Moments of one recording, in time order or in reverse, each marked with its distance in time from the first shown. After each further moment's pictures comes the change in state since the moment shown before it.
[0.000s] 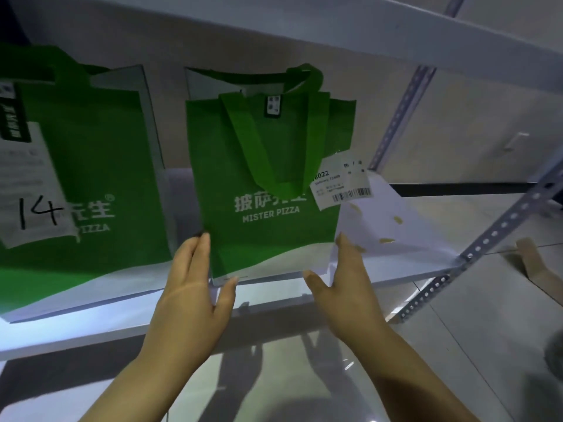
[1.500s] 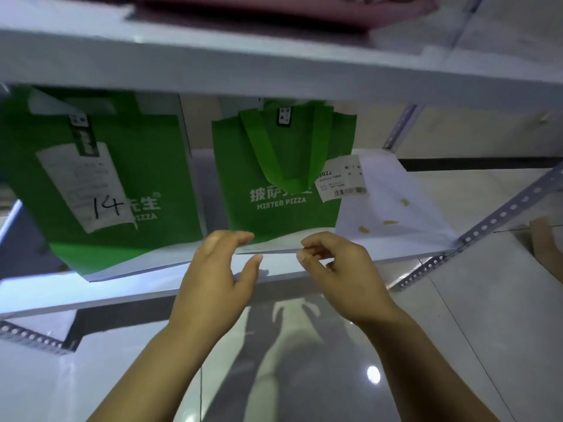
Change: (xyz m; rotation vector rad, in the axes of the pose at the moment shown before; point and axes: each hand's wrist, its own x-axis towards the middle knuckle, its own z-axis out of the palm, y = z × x) left_hand -0.016 0.048 -0.058 -0.157 0.005 0.055; right_hand -0.023 -0.060 -0.047 0.019 -0.187 -0.098
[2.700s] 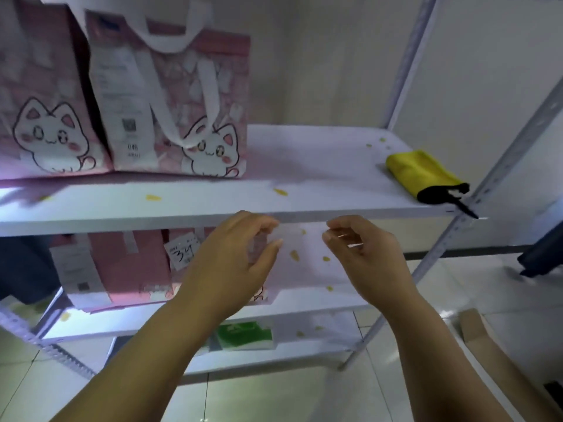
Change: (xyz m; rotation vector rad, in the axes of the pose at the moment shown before) left_hand 0.090 0.553 -0.290 0.184 0.061 0.306; right_hand -0.025 -0.325 -0.518 0.146 0.200 -0.224
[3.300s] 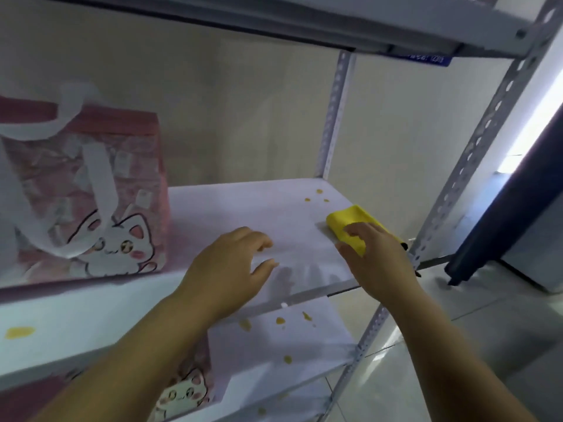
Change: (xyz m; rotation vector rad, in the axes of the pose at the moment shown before) left_hand 0.167 0.011 0.055 0.095 -0.203 0.218; right_hand 0.125 0.048 -0.085 -0.545 0.232 0.102
